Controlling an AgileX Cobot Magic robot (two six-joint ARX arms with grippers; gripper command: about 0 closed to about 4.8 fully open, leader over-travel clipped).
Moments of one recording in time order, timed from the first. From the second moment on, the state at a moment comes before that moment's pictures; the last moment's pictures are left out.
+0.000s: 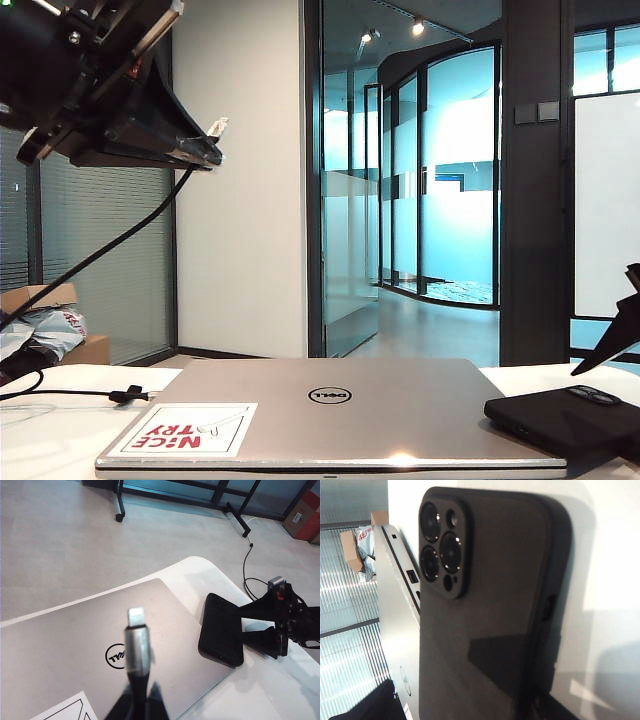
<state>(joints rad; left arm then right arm) -0.61 1.02 0.46 0.23 0.16 -0.21 -0.10 1.88 0.31 0.85 -0.57 1.08</state>
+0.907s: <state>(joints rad) -0.61 1.02 0.46 0.23 0.16 -0.21 -0.09 1.88 0.31 0.86 -0.55 1.08</state>
